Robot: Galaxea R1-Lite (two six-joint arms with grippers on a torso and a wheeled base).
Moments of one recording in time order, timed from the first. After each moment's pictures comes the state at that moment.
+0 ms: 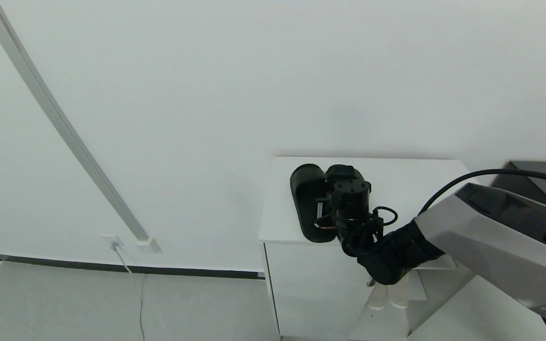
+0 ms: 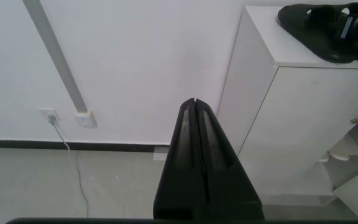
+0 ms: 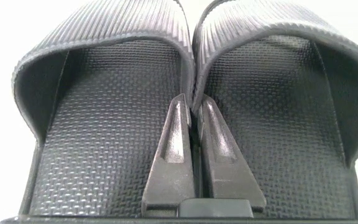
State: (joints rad) left arm 0.00 0.00 0.00 0.00 0.01 -0.01; right arm 0.66 2.33 -1.31 -0.92 -0.56 0.11
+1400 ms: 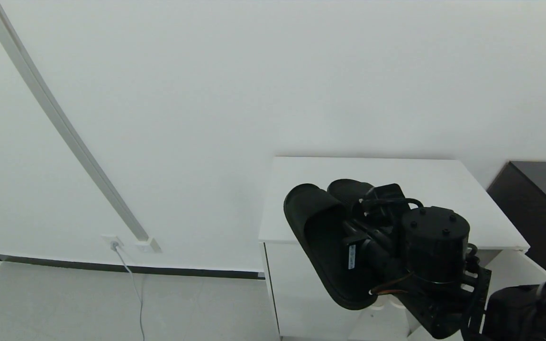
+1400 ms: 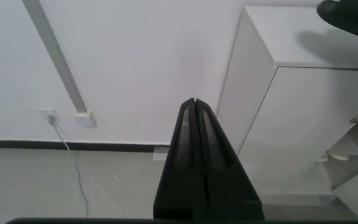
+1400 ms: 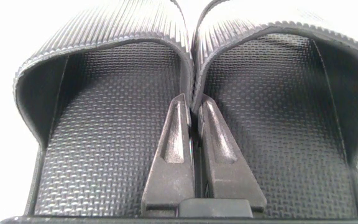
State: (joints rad) left arm 0.00 0.00 0.00 0.00 0.01 -0.01; right arm 0.86 1.83 -0.66 -1.02 -0.52 0.12
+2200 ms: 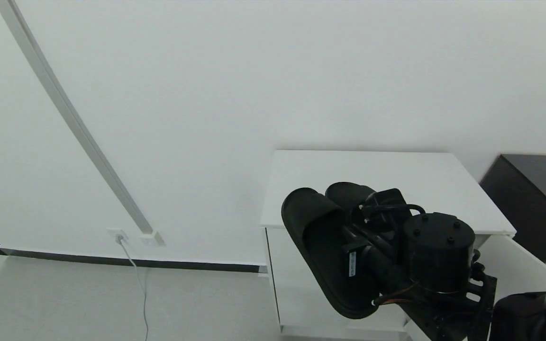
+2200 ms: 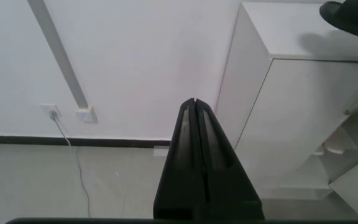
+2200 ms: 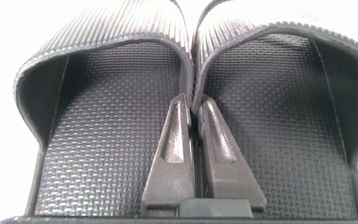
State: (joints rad) left arm 0.00 0.00 0.00 0.00 0.01 -0.02; right arm 0.87 1.83 -0.63 -1.02 -0.52 0.12
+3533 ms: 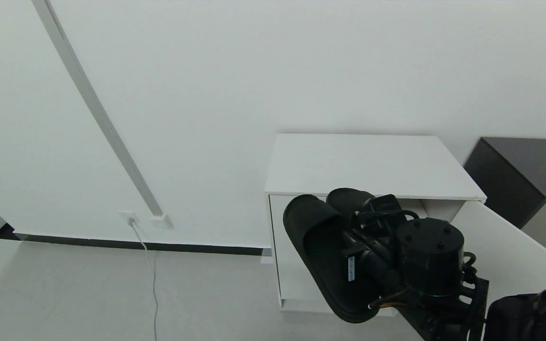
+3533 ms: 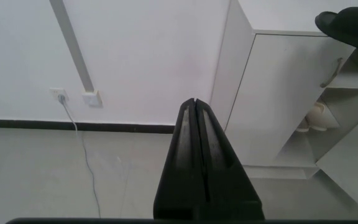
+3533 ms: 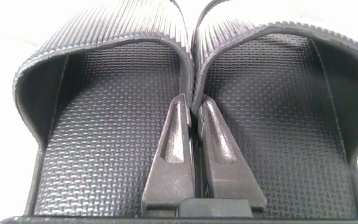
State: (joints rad) left arm 0.00 0.00 0.00 0.00 0.01 -0.02; right arm 0.87 1.85 -0.62 -1.02 -0.53 0.12
